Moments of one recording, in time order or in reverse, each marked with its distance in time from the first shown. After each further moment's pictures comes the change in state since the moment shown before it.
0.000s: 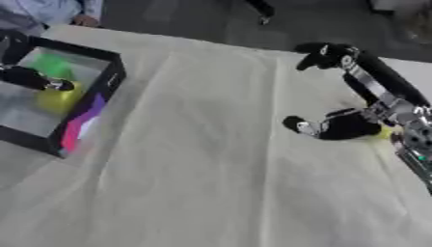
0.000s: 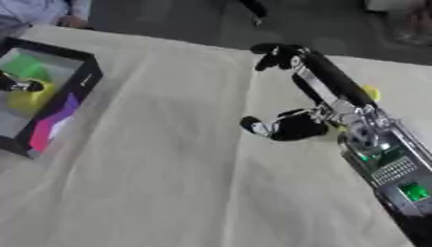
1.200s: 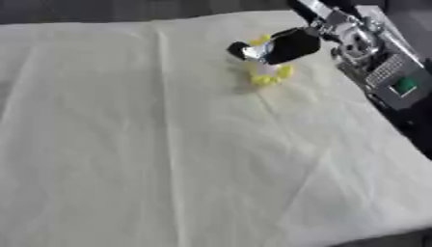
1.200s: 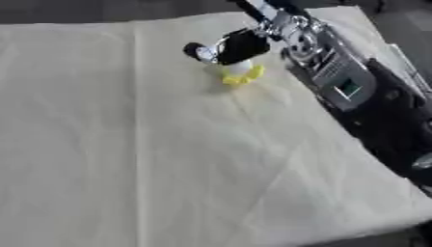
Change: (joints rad) left arm 0.050 0.028 0.037 -0.144 0.175 0.051 0.202; right arm 0.105 -0.327 -0.206 0.007 -0.220 -0.002 0.092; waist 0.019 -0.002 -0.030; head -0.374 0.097
